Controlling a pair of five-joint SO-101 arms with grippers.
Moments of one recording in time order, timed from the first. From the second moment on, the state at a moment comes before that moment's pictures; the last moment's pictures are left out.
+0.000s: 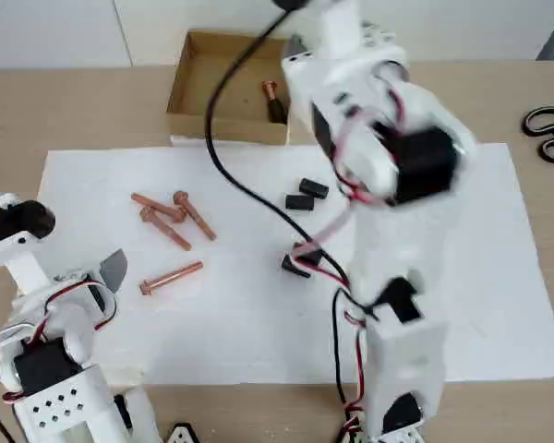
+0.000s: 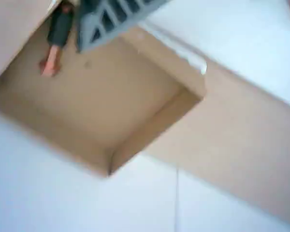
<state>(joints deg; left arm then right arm) -29.7 -69.1 60.4 70.9 7.8 -20.4 22.1 -93.3 96.7 6.7</state>
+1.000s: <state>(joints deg) -29.7 -69.1 62.5 71.8 7.8 -11.7 -41.0 20.5 73.4 9.4</state>
